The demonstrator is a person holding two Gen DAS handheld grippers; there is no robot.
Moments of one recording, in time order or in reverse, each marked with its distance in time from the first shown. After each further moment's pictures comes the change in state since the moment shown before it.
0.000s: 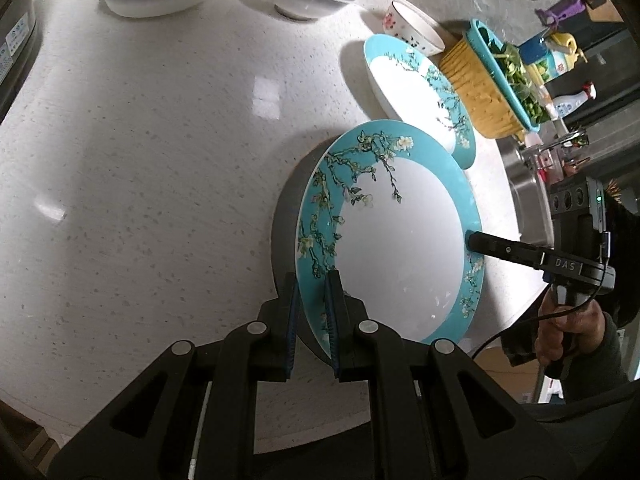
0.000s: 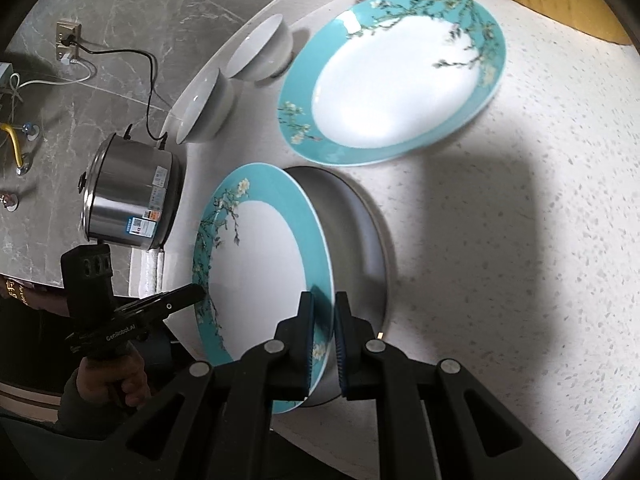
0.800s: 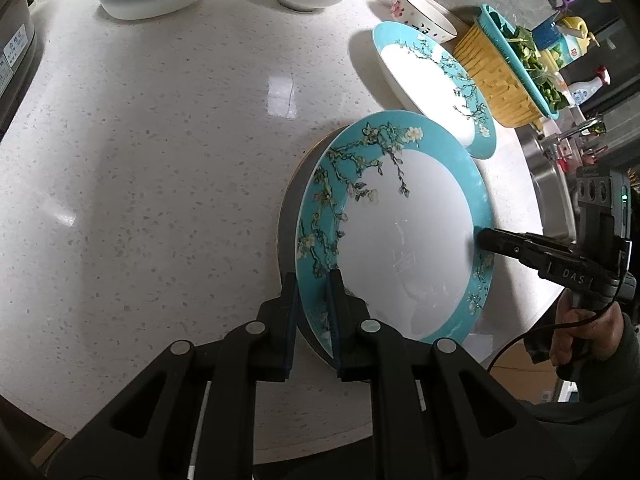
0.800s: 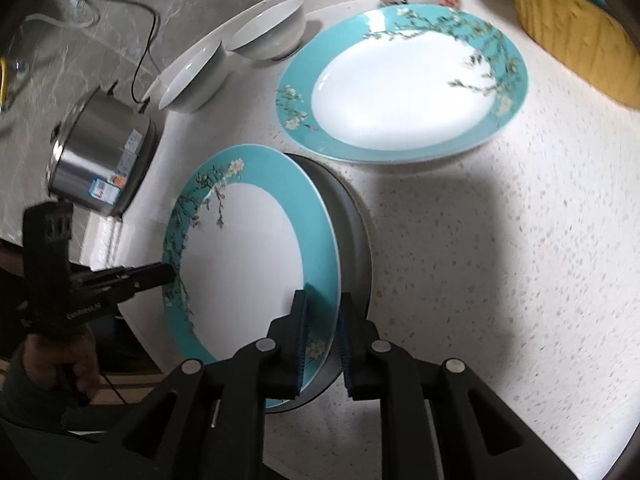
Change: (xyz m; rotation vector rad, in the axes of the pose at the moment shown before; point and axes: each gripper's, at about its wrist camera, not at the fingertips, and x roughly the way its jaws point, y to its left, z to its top) left arm 0.013 -0.002 0.004 0.023 0.010 0.085; right arm 0.013 0.021 -0.006 -0.180 0.000 -0.192
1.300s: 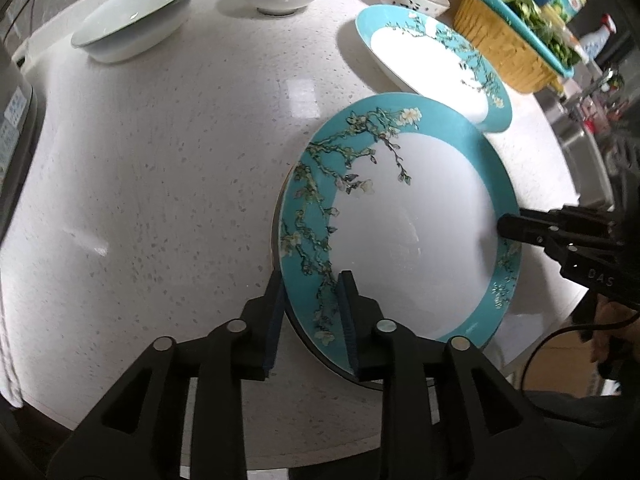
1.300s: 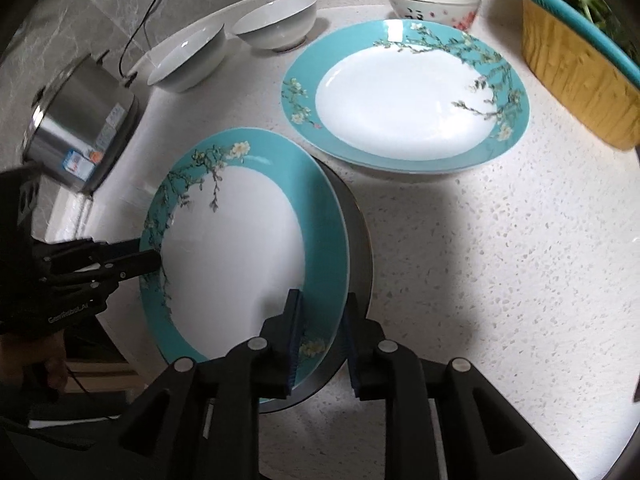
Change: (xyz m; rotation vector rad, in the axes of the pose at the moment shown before) left arm 0.006 -0.032 0.001 0.140 0.003 0.185; right arm 0.001 0.022 0.001 -0.089 0.013 -0.164
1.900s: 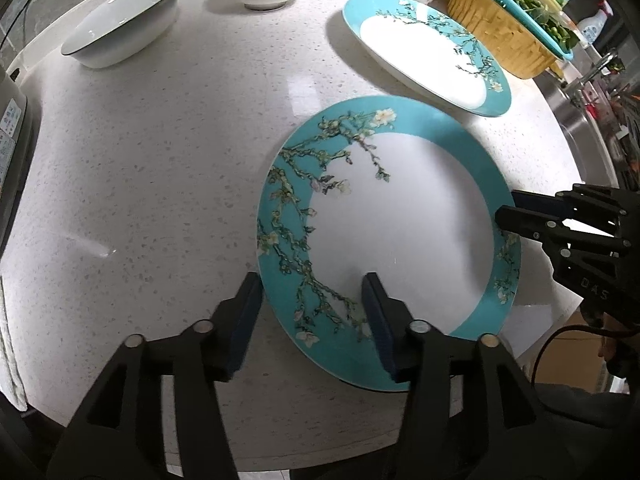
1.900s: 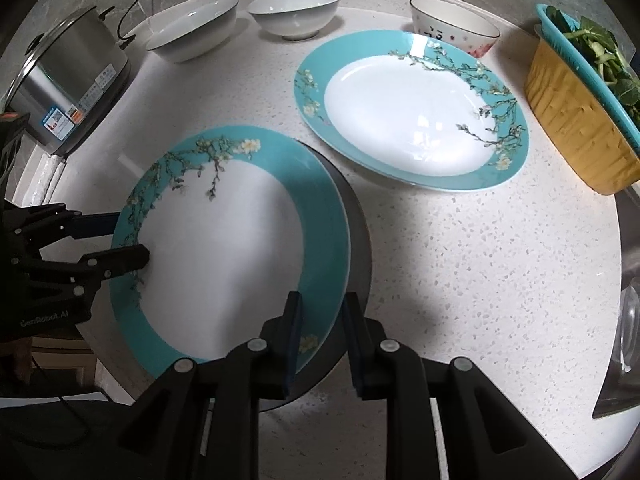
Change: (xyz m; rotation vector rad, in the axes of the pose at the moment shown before) left arm 0.009 -0.012 0.000 0.022 0.012 0.004; right arm 0.006 0.026 0.002 -0.106 0.006 -0.158
